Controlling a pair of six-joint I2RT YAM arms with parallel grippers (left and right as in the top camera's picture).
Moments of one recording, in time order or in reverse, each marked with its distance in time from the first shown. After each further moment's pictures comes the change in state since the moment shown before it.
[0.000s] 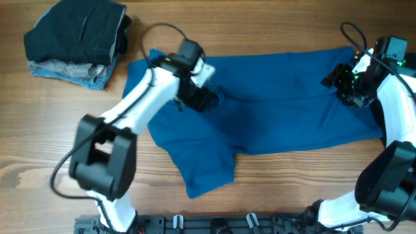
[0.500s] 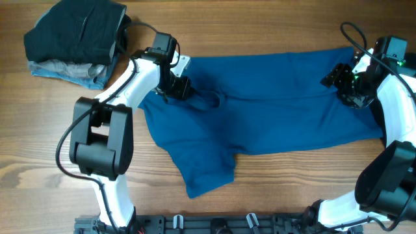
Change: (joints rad) left arm 0.151 0.137 0.010 0.102 -0.003 -0.017; right arm 0.000 0.000 0.000 0.000 0.000 0.000
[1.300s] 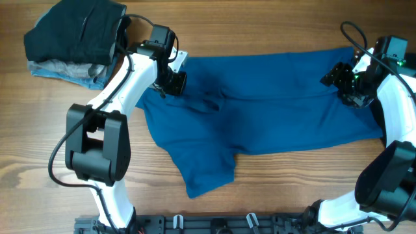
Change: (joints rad) left arm 0.000 -0.048 0.075 -0.141 -0.038 -0.014; right arm 0.000 0.000 0.000 0.010 0.000 0.000
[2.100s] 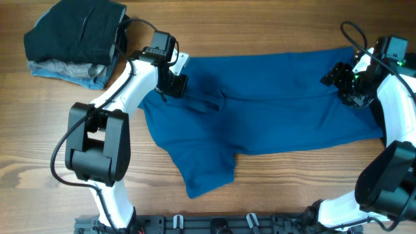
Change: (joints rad) left arm 0.000 -0.002 -0.096 0.164 -0.001 0.029; right arm 0.000 0.000 0.000 0.002 0.000 0.000
